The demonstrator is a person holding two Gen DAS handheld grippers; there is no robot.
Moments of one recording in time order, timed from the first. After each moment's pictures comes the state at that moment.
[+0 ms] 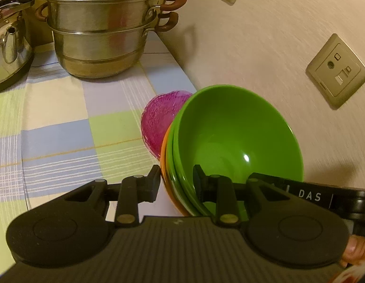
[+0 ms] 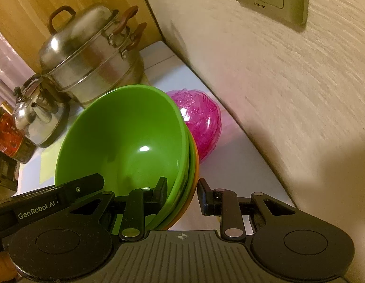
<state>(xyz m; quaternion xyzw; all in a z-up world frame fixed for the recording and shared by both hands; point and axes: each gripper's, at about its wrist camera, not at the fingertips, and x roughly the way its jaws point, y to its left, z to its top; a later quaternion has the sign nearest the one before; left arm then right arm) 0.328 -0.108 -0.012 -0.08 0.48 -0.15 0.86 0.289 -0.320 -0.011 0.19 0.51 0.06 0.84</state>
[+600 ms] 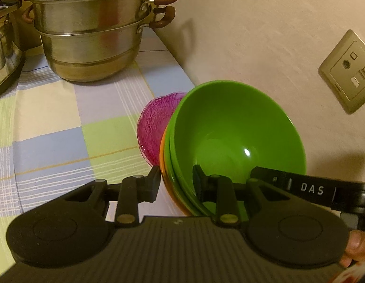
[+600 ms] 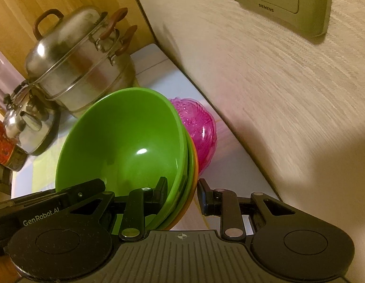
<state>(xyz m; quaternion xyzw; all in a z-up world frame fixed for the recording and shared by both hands) 0.358 -0.118 -0.026 -0.06 0.49 -0.15 0.86 0.315 -0.323 -0.021 0.19 0.51 0.05 0.84</state>
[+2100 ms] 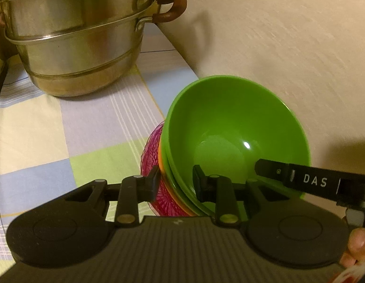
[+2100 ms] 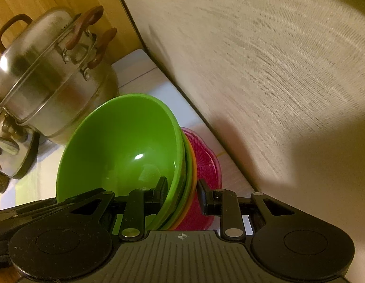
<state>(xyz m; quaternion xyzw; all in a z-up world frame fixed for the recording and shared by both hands) 0.441 -0.121 -0.079 -0.05 0.50 -0.14 0.85 0.400 -0.321 -0.069 0.20 0.51 0.02 0.84</state>
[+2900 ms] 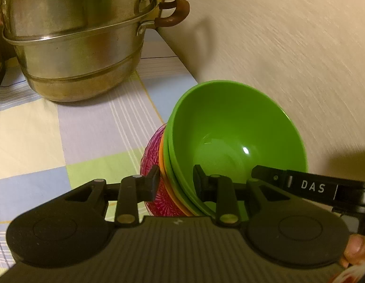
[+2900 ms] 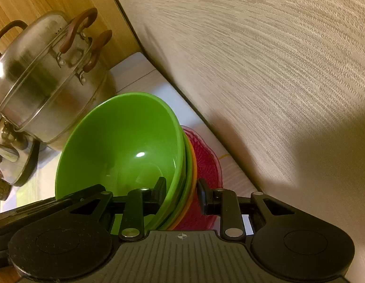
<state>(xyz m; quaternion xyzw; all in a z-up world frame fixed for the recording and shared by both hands) 0.447 -0.118 -0.086 -0.06 0.48 -0.15 0.86 0.395 -0.326 -0.080 0.22 0.49 0.02 0.84</state>
